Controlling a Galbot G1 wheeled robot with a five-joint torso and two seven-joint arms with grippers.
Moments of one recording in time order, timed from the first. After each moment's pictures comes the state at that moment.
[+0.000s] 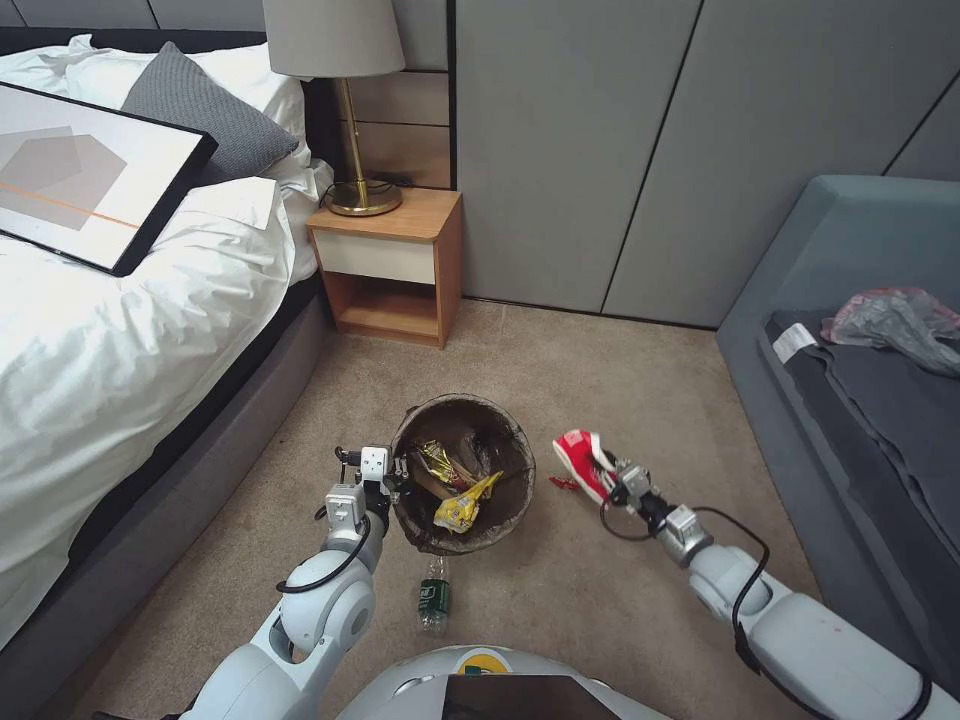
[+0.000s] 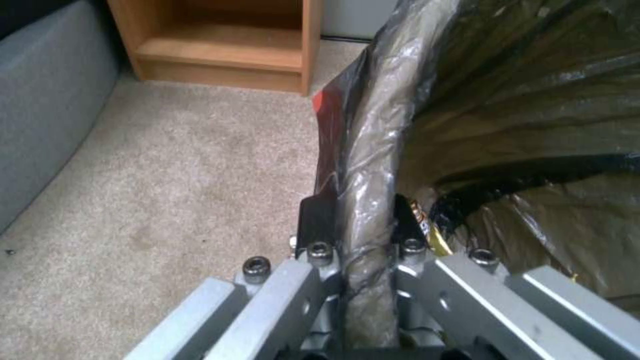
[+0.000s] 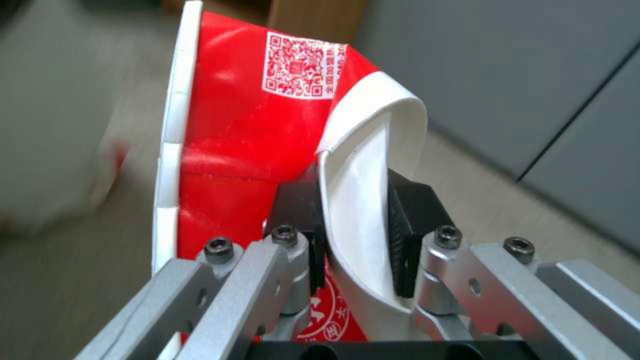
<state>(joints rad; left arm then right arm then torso) 1.43 -1.15 -0.18 -2.11 -0.46 0.34 -0.41 -1.20 0.74 0.03 1.49 0.35 0.33 0.03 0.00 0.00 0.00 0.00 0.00</state>
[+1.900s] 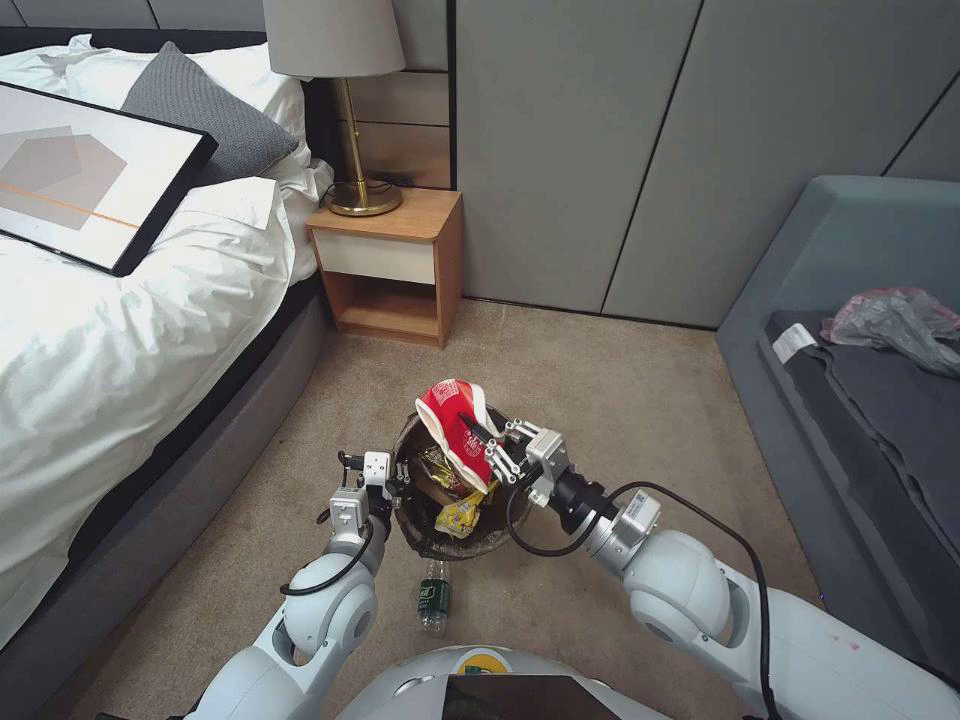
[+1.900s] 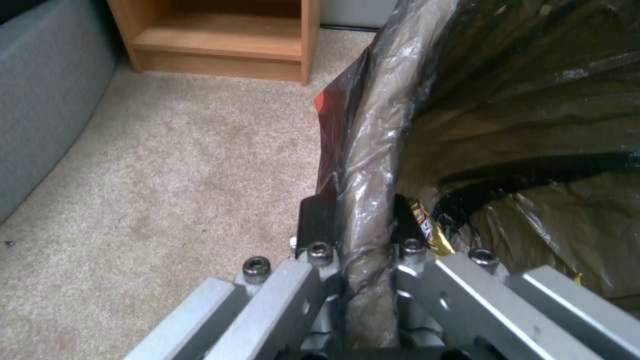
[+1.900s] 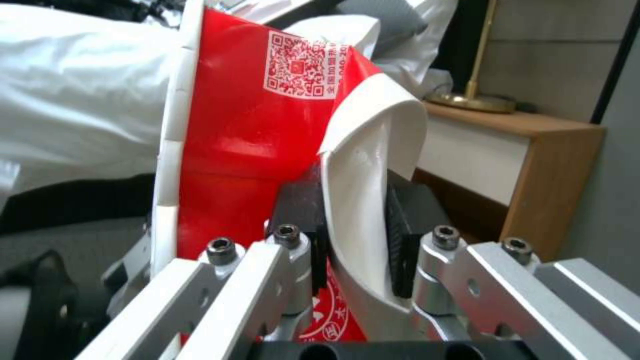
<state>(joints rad) 1.43 -1.16 -0.17 -2.10 -0.45 0.35 -0.41 -1.11 0.68 -0.19 2.21 0.48 0.14 0.12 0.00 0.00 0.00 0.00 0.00</state>
